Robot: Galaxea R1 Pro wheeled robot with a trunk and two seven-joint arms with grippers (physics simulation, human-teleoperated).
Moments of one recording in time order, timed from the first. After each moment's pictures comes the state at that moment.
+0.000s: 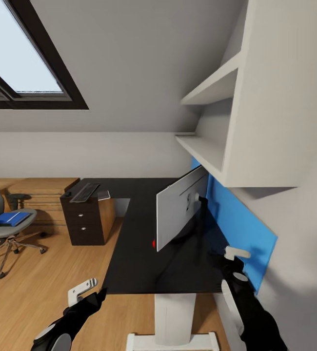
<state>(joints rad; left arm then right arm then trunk) 0.00 0.07 -0.11 -1.54 0.65 0.44 0.40 -0.38 0.08 -0.05 -1.17 -0.09 0.34 -0.26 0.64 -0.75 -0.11</state>
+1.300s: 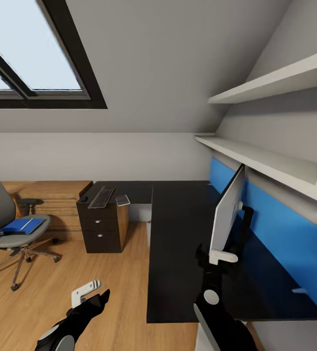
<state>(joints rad) 0.00 0.07 -0.14 -1.53 0.65 0.44 0.40 -0.32 0.08 0.32 -1.14 -0.01 -0.03 -0.71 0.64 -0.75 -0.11</state>
